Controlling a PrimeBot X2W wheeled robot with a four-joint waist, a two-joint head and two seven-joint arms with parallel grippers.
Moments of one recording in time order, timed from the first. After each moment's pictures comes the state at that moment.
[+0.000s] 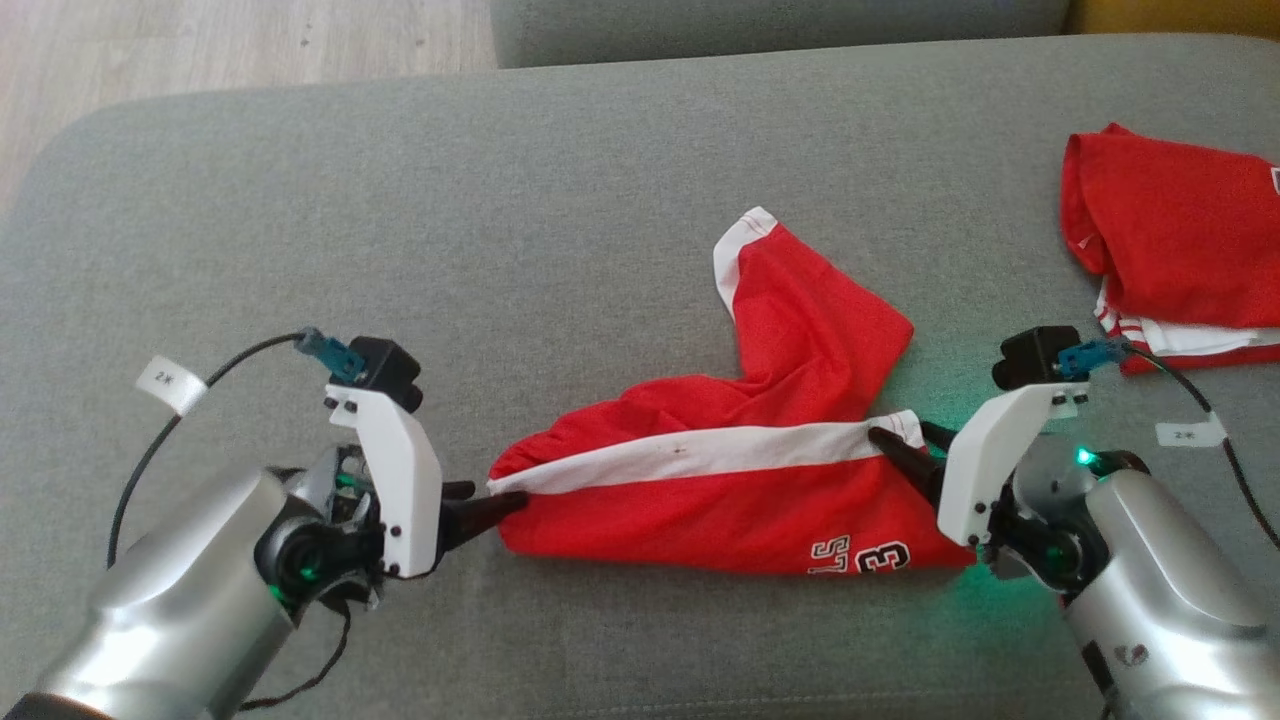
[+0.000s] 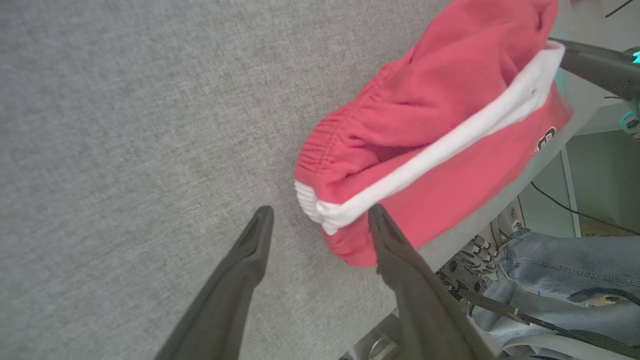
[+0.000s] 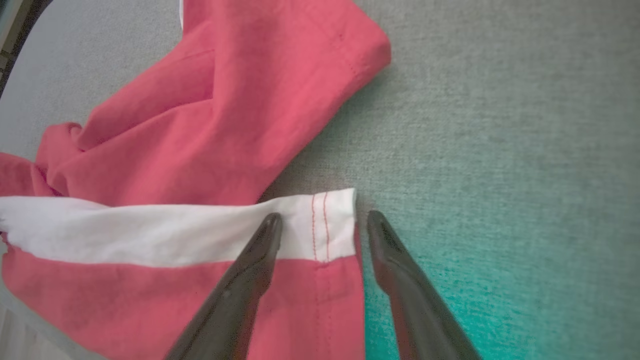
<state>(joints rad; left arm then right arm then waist) -0.56 0.45 -0.87 0.45 -1.12 -0.12 0.63 -0.40 -0.25 0.36 0.56 0.65 0.13 0.56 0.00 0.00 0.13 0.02</state>
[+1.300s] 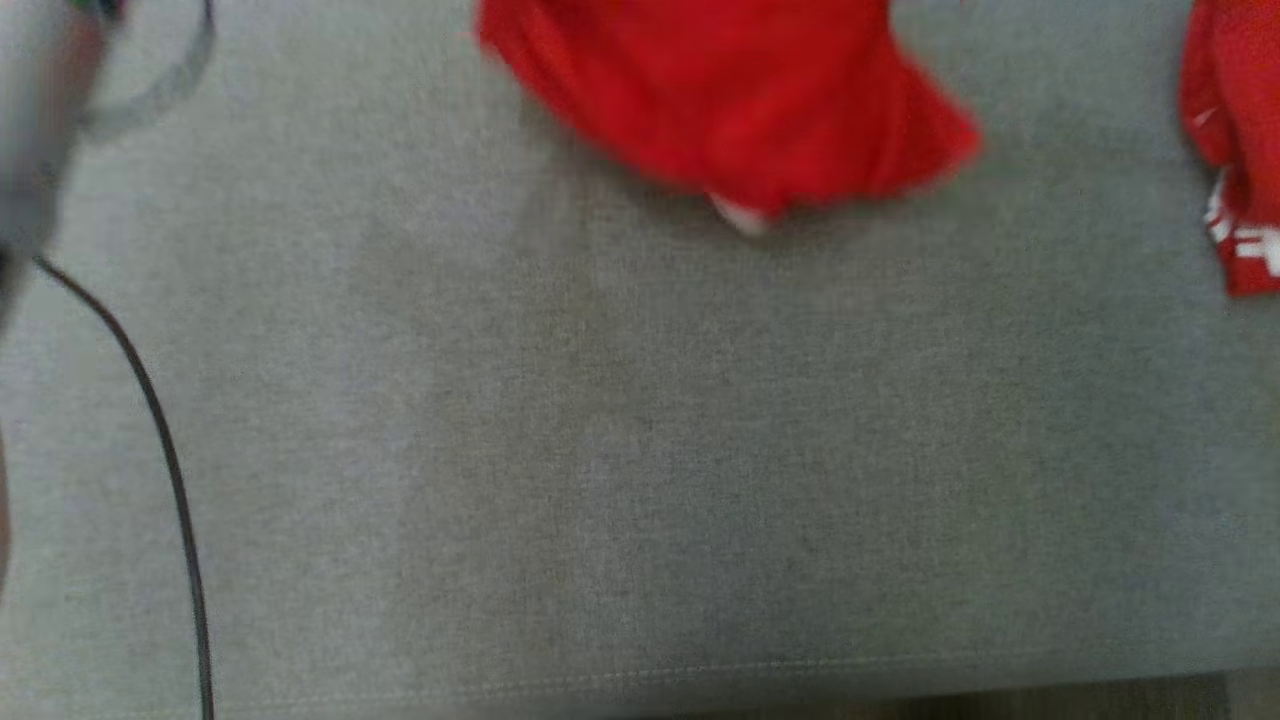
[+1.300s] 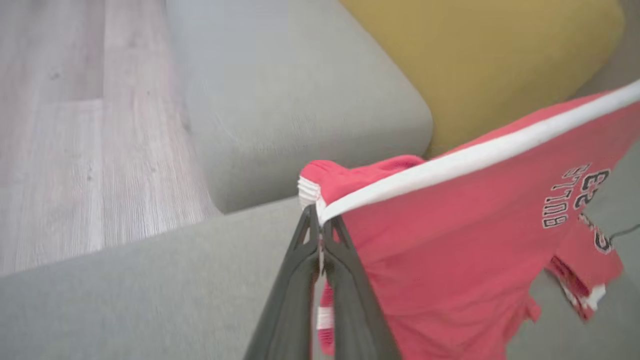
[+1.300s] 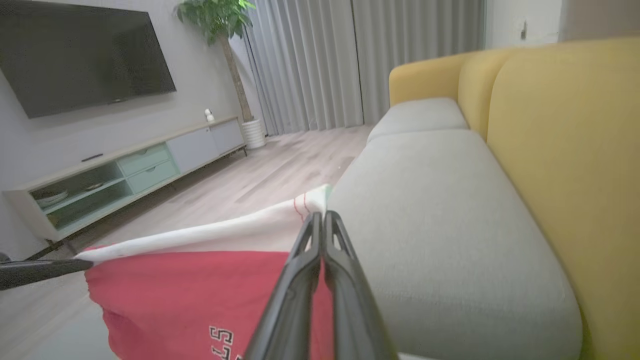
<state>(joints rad) -1.43 0.37 -0.84 0.75 -1.11 -0.09 0.44 -1.21 -0.42 0.44 0.51 0.79 0.13 0.19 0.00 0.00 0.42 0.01</state>
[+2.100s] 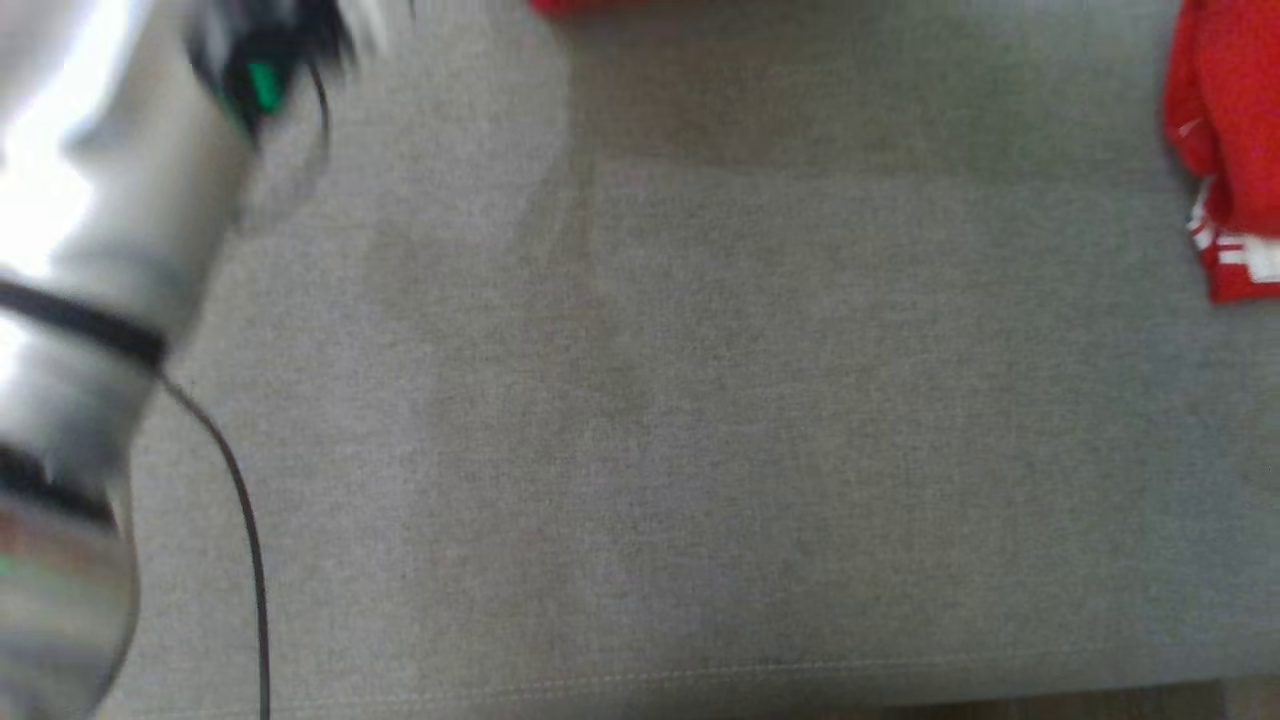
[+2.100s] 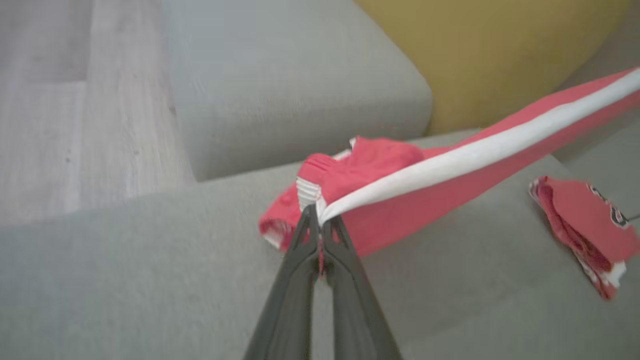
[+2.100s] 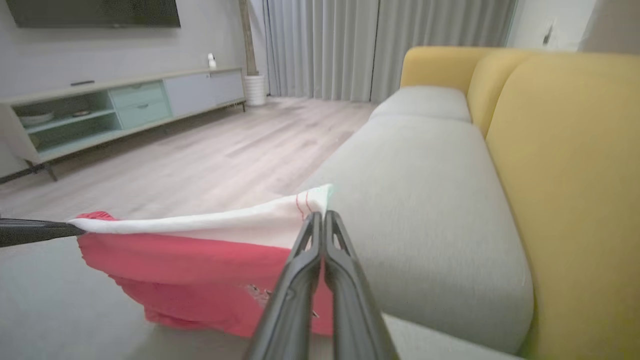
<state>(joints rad) -1.33 0.27 -0.94 0.90 -1.09 -0.13 0.19 -1.29 -0.62 0.87 0.57 0.95 0.13 -0.02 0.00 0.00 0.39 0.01</state>
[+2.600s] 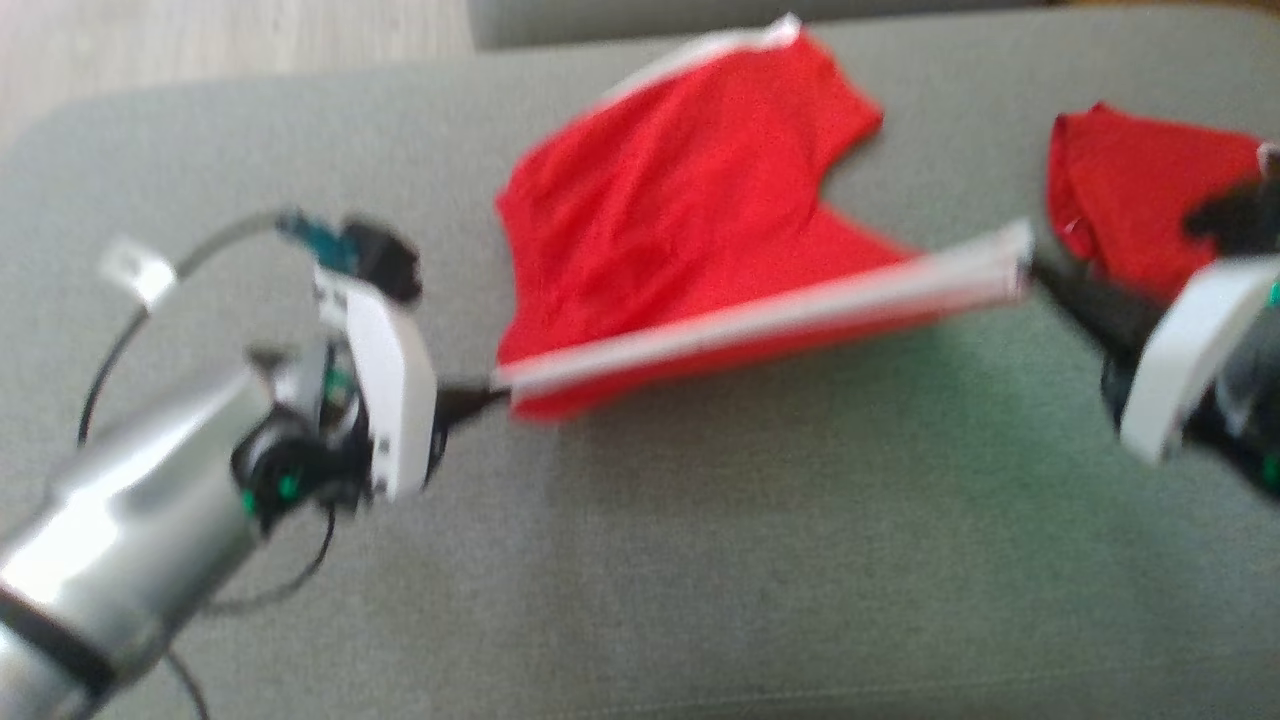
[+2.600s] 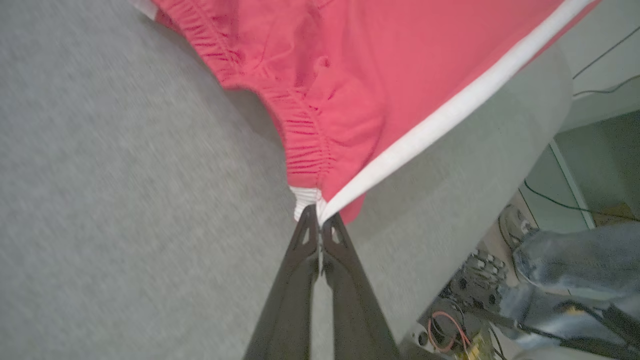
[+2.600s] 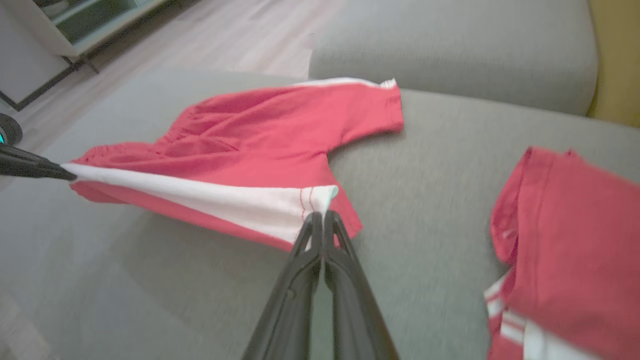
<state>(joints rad) -0.86 0.55 -1.18 0.41 -1.31 -0.13 0.47 -0.75 -0.86 1.04 0.27 1.16 0.13 0.13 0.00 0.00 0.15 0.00</state>
